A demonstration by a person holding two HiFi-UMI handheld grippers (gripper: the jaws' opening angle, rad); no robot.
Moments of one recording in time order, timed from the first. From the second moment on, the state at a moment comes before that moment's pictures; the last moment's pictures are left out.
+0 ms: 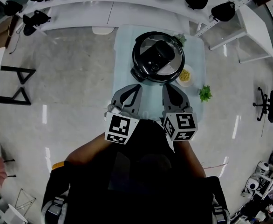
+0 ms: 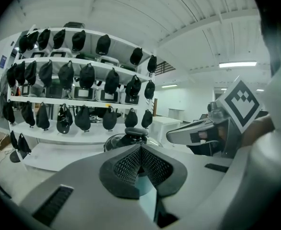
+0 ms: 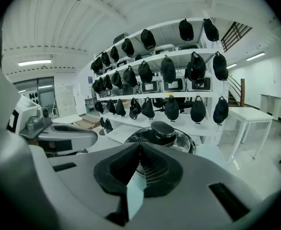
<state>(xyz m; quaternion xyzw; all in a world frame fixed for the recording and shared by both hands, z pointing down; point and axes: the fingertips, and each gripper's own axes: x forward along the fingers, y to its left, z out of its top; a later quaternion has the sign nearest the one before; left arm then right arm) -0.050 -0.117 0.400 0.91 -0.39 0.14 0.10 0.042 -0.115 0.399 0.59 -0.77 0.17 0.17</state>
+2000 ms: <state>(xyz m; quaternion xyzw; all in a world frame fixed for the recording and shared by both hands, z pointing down) -0.041 -0.230 0.449 0.81 -0.54 0.18 0.14 0.057 -0.275 0.455 0.43 -0.86 0.10 0.25</state>
